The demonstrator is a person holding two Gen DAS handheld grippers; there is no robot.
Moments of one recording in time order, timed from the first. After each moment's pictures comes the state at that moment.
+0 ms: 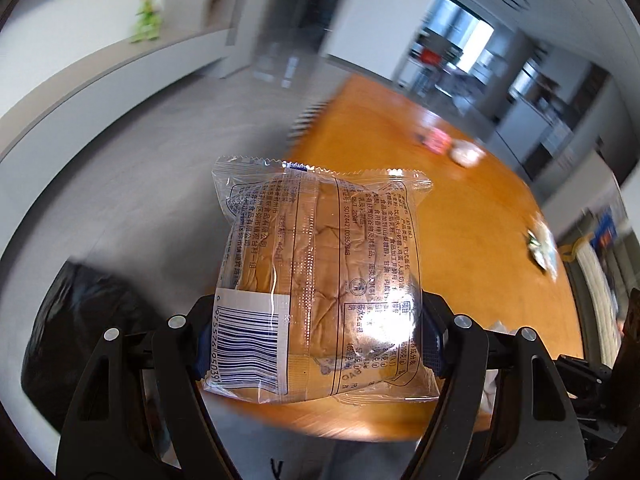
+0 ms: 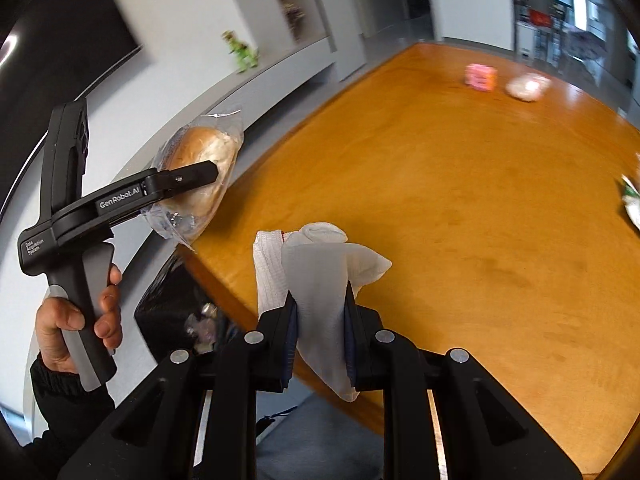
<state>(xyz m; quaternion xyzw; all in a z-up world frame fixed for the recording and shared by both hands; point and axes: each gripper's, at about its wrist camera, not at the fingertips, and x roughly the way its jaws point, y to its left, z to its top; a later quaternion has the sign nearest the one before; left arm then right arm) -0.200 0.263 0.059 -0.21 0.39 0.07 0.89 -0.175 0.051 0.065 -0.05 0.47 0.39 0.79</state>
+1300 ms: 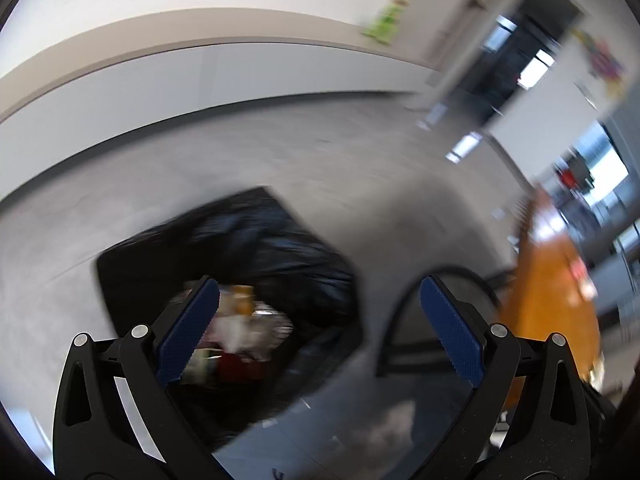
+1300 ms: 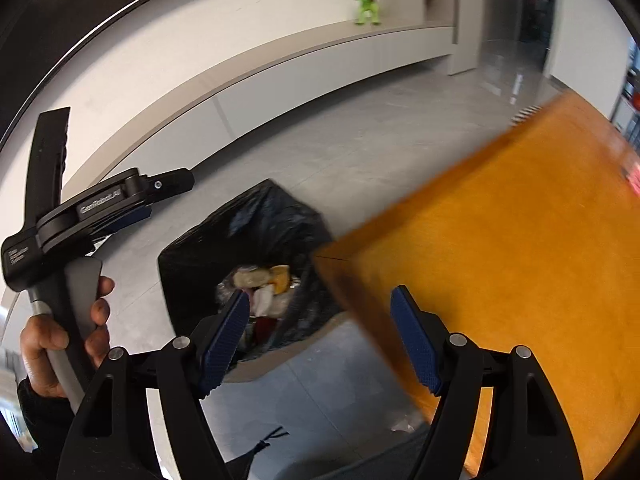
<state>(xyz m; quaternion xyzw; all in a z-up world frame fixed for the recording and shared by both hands) -0.339 0.402 0.025 -0.35 0.34 0.30 0.82 -0.211 0.214 0.055 -0.17 0.45 0.47 0.74</state>
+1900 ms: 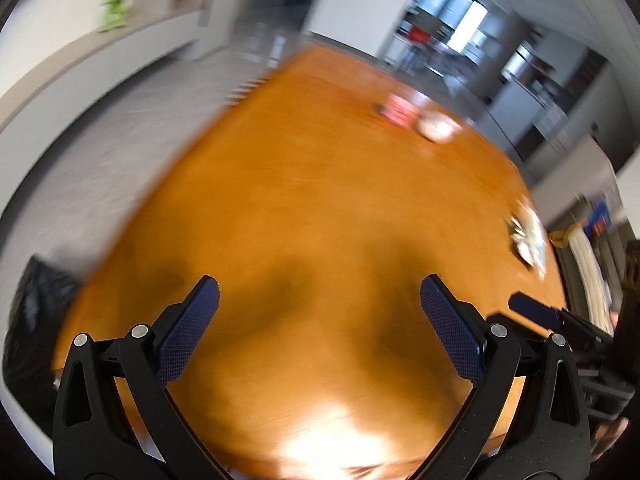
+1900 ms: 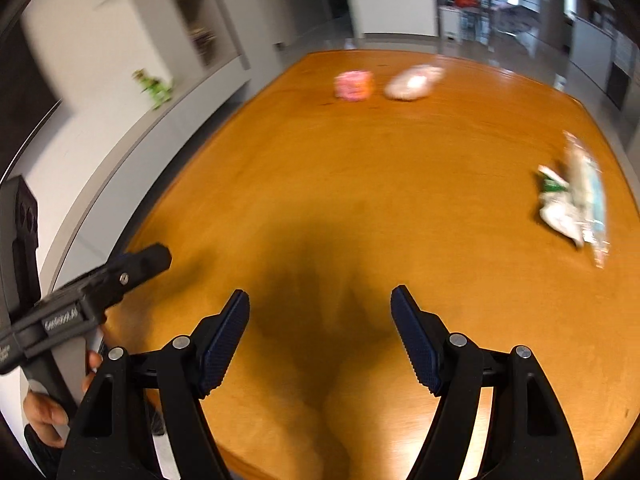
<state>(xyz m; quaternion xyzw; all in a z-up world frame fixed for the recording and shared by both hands) -0.105 0.149 0.066 -0.20 0.43 0.01 0.88 -0.050 -0.063 0.071 0.01 0.48 0.22 0.85</state>
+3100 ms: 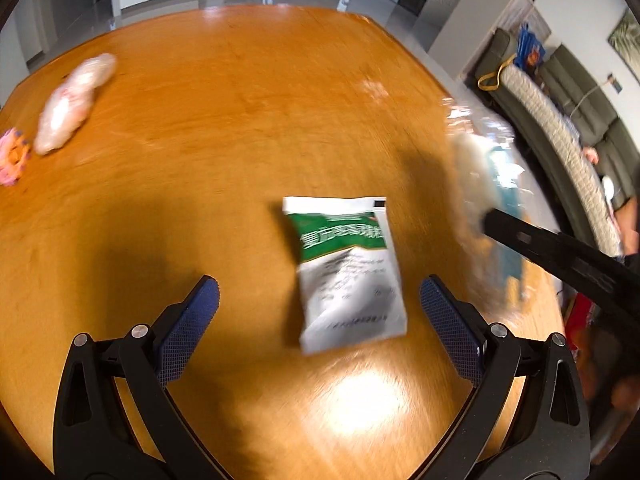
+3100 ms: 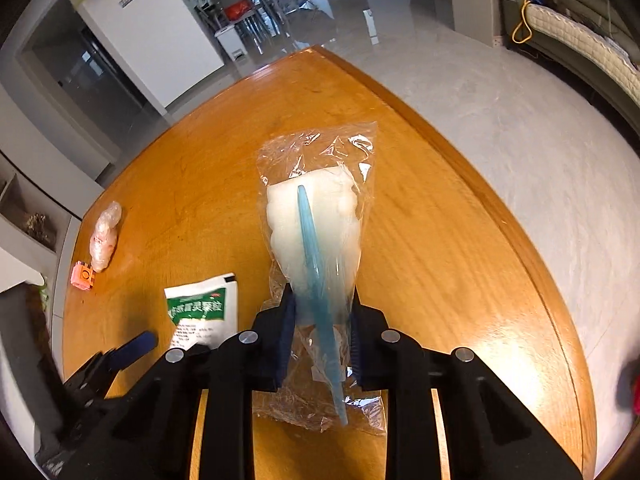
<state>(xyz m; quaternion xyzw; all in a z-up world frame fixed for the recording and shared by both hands) 0.124 -0.176 0.024 -0.01 0.54 -0.20 0.82 0.073 -0.362 0.029 0.23 0.48 -0.05 0.85</state>
